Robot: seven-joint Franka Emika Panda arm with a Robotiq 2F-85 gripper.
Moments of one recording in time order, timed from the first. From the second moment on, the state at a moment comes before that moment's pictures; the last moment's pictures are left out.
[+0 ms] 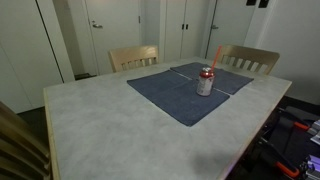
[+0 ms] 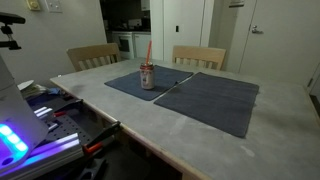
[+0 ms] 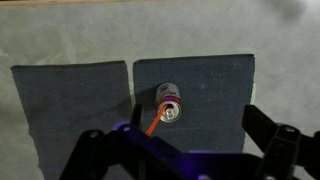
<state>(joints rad) 0.02 -0.64 0.00 -2.53 -0.03 1.92 0.04</state>
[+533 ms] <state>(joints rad) 0.02 -0.64 0.00 -2.53 -0.03 1.92 0.04</state>
